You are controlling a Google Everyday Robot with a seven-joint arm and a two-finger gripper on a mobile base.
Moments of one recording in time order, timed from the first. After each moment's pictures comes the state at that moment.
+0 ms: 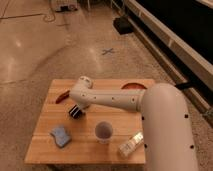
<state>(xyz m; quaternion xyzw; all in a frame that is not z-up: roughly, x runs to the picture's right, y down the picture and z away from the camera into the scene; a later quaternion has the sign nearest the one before) -0.141 0.119 0.893 -0.23 -0.11 -0.21 0.94</state>
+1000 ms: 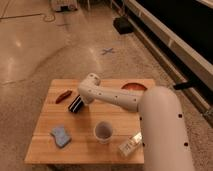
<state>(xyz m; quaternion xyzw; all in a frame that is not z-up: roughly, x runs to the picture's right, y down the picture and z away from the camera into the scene) -0.132 0.077 0.949 -0.17 -0.16 -0.24 0.94</state>
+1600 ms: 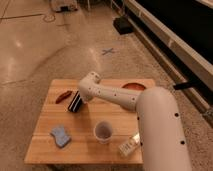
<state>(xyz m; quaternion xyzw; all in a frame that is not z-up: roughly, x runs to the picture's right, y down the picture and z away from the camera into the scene) -0.148 0.065 0.955 -0.16 -0.18 -0.25 0.94</state>
